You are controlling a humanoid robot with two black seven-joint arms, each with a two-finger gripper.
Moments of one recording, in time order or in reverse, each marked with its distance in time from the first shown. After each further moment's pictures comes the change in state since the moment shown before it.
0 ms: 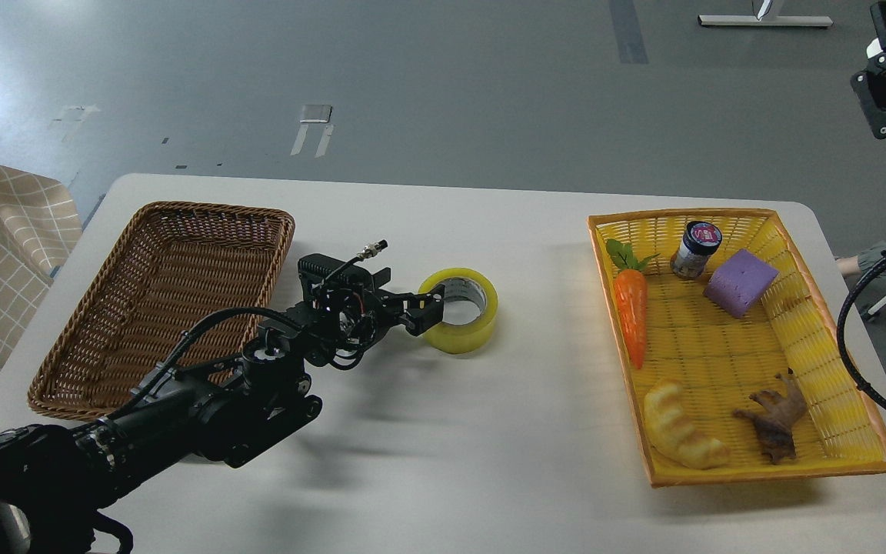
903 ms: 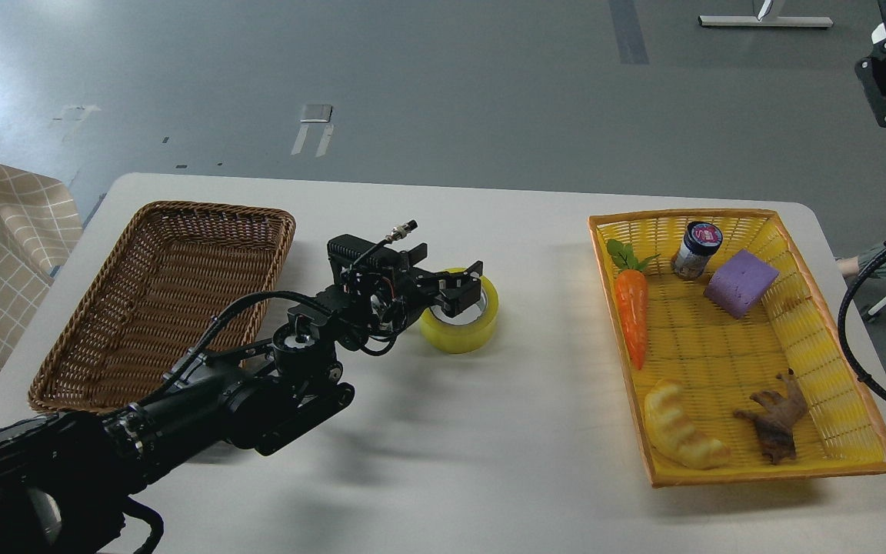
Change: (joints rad) left arm -0.047 -0.084 -0.001 -0.008 0.002 0.049 0.008; right arm 0.018 0.000 0.001 0.014 0.000 0.000 0.000
